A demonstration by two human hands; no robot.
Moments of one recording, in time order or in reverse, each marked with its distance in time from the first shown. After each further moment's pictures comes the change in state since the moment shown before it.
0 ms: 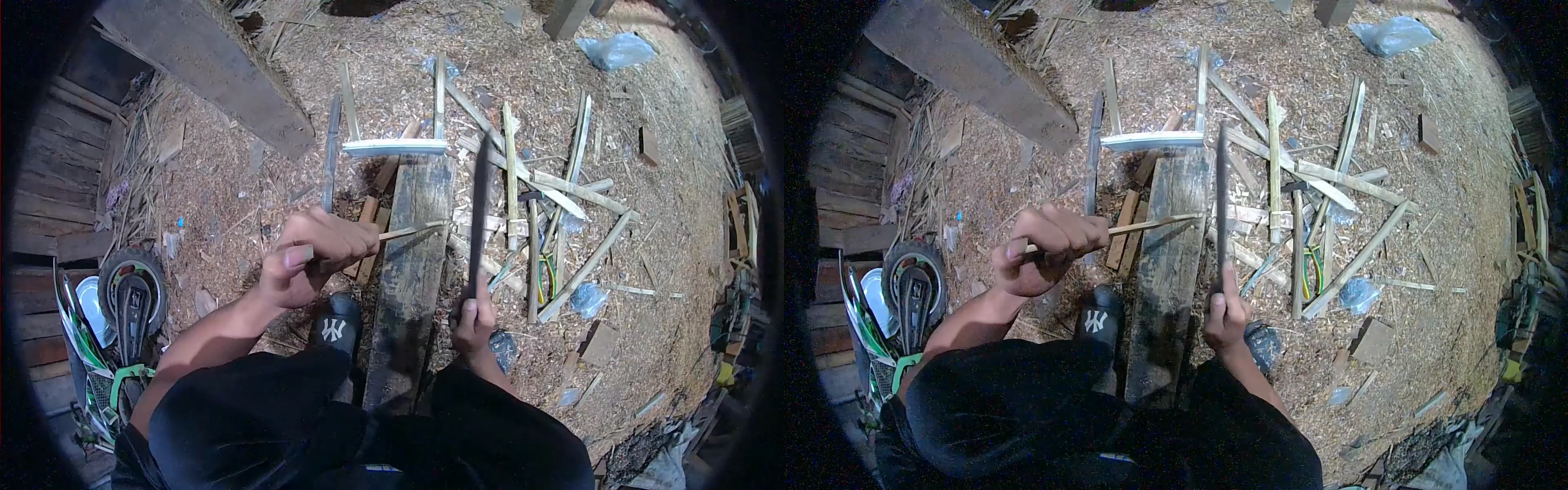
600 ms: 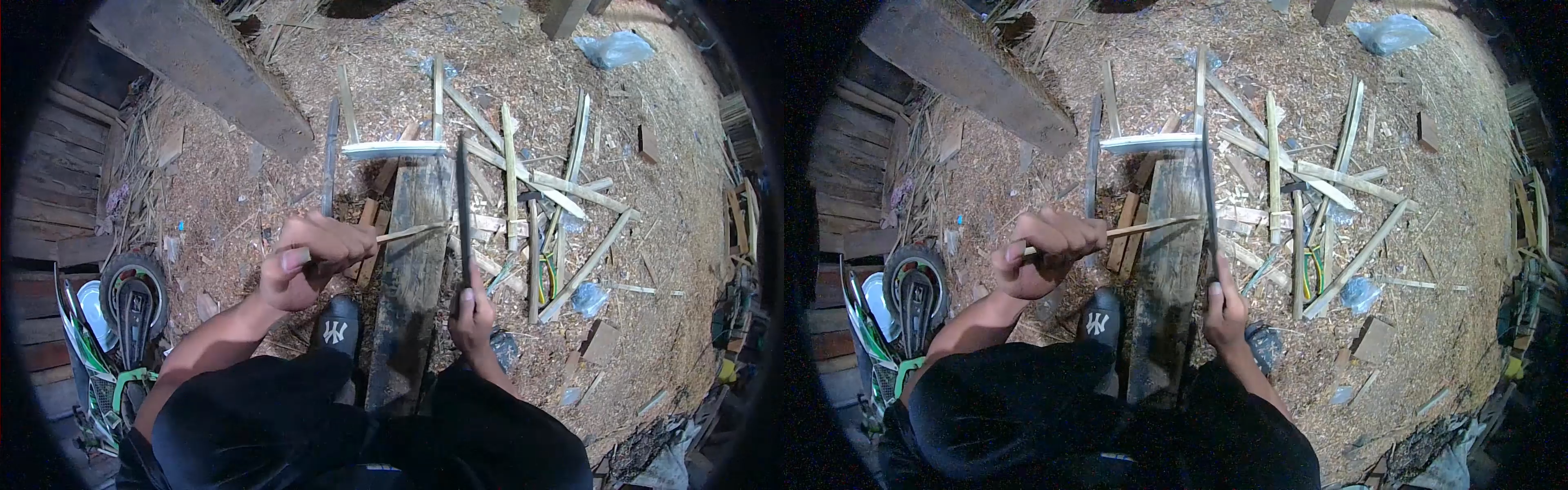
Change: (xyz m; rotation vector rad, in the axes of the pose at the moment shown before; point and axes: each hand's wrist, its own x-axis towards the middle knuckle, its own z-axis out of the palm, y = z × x) left_hand -0.002 -0.002 0.001 0.011 0.053 0.008; right_hand 0.006 -0.001 0.004 0.064 -0.067 0.230
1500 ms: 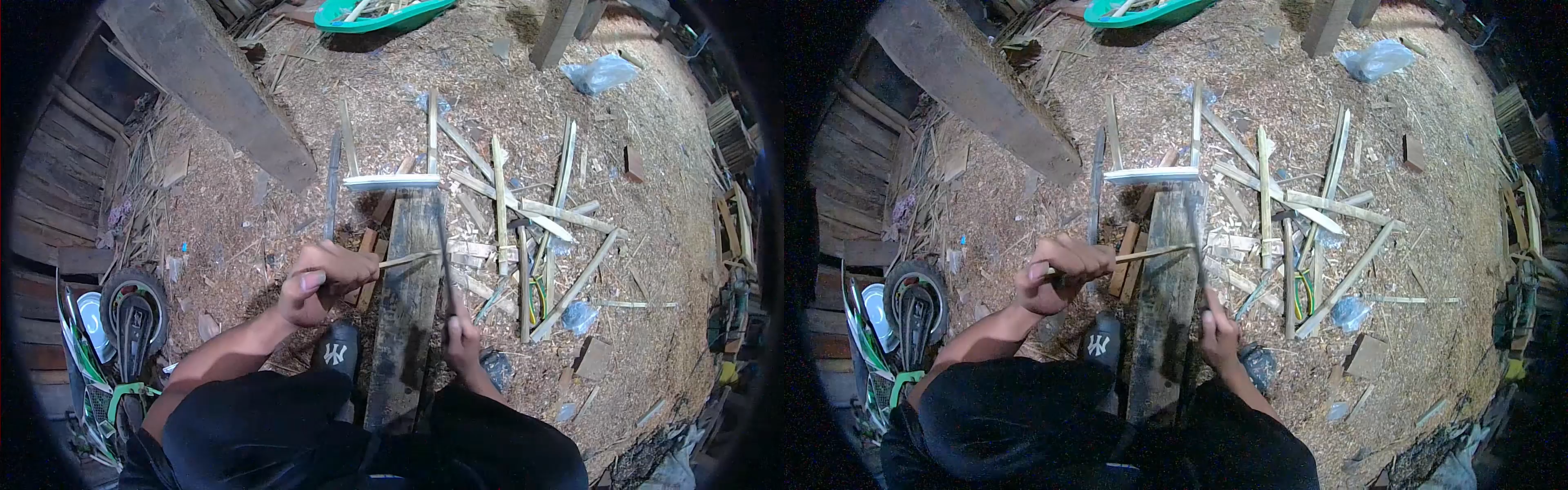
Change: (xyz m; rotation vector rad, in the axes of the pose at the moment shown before) left_hand 0.000 0.001 0.005 0.035 0.048 -0.014; right_hand -0.015 0.032 -0.008 -0.155 -0.124 0.045
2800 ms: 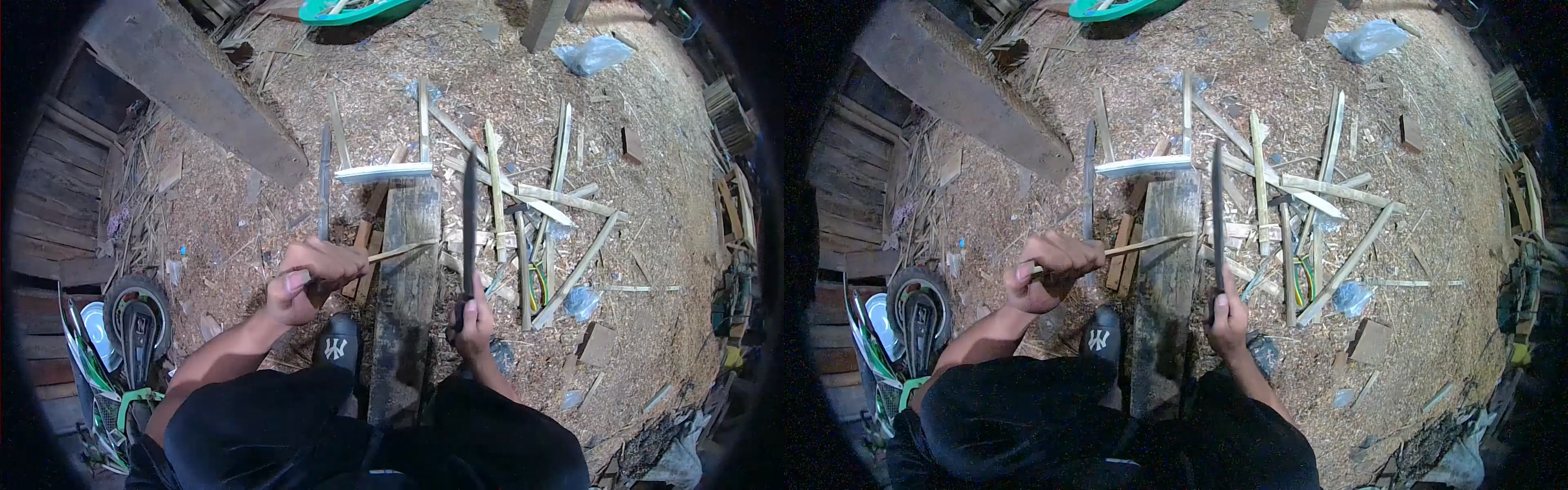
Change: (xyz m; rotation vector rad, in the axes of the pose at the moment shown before) left_hand -0.002 -0.001 -0.002 -0.006 -0.042 0.010; right_hand 0.010 -0.018 -0.011 0.345 0.030 0.274
